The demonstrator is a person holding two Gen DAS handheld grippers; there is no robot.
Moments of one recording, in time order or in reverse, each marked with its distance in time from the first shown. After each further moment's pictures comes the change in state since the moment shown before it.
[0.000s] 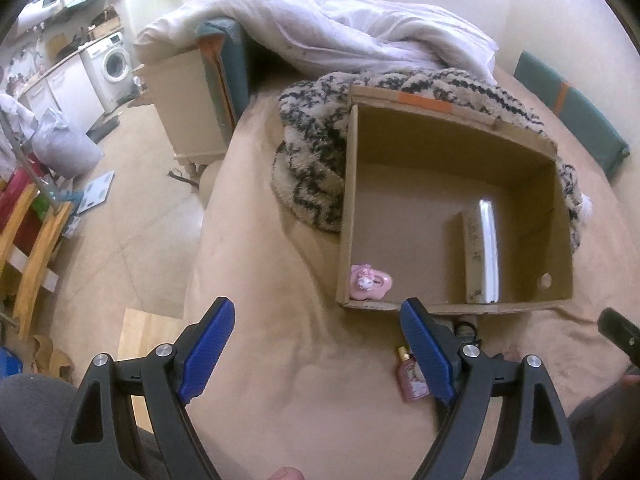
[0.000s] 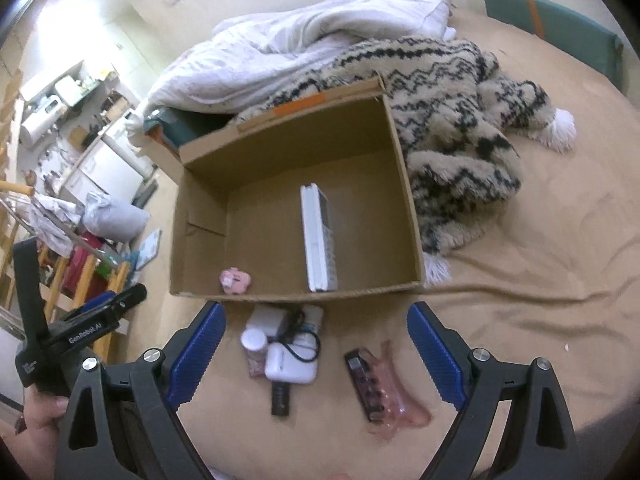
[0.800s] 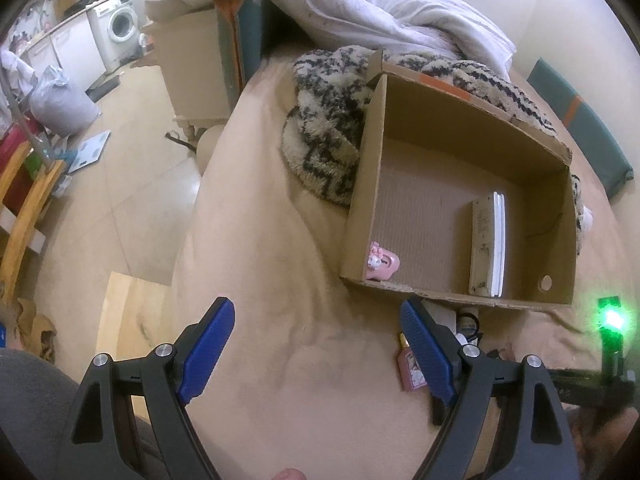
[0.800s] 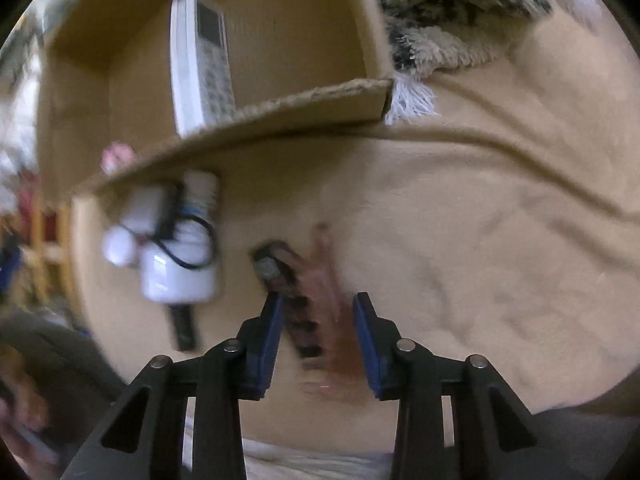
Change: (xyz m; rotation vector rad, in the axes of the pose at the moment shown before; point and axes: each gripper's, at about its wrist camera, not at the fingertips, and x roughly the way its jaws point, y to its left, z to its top) left arm 0.016 0.021 -0.006 -0.101 0.097 -0.052; right arm 0.118 -0.039 -0.037 -0.020 0.587 -0.200
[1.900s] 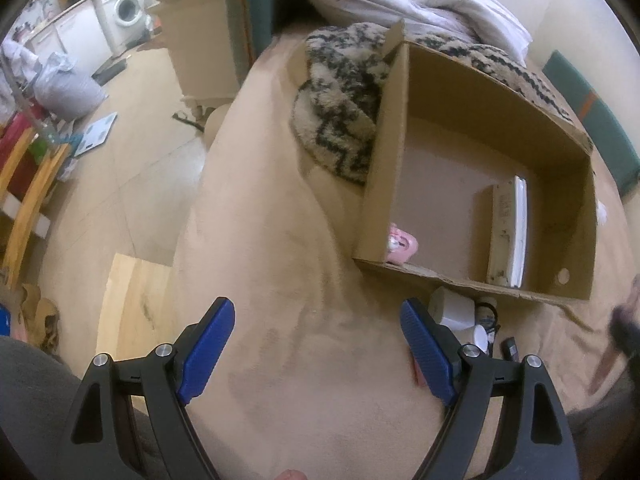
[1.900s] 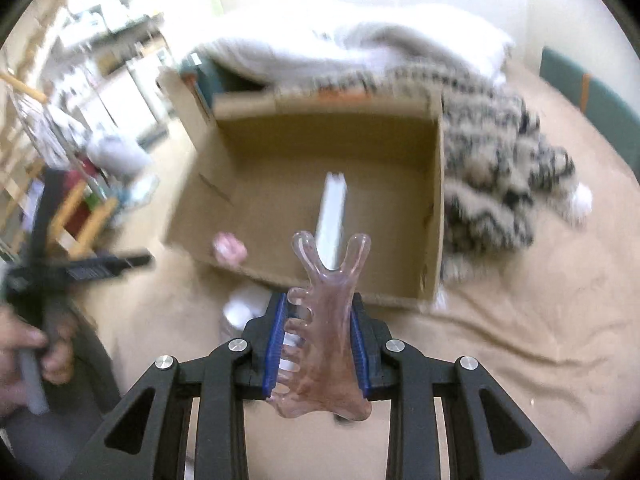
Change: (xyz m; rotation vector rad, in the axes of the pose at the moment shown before) left arm 0.018 0.002 -0.006 -0.010 0.059 0.026; right arm -0.139 0.051 -0.050 -0.259 -0.664 0.083
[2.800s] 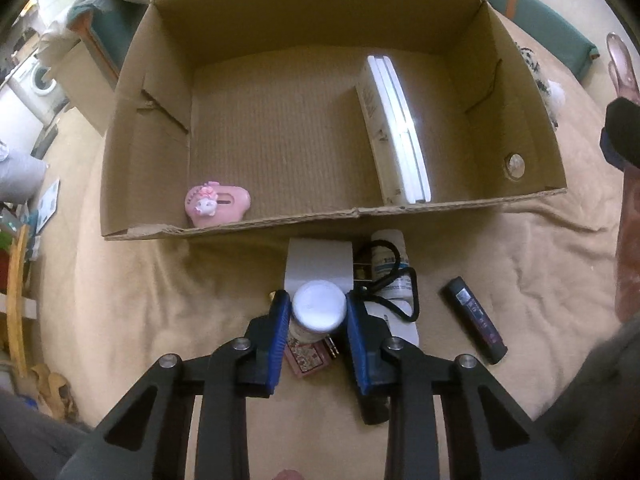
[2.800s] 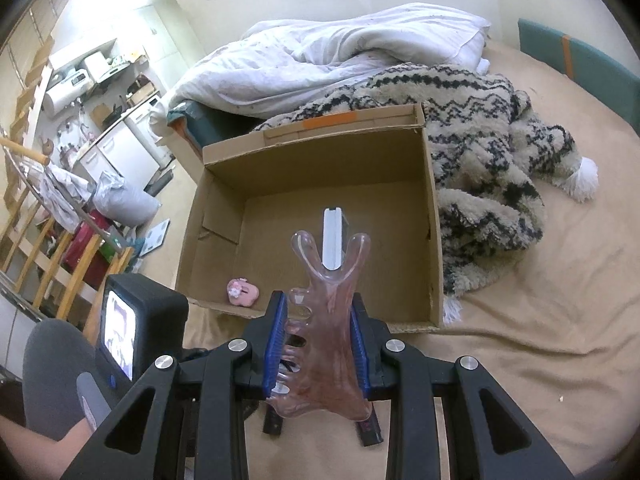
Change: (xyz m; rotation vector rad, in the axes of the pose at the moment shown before) left arm 0.048 -0.135 -0.043 0.331 0.068 -0.037; right arm 0.017 -0.026 0.012 0.161 -0.010 0.072
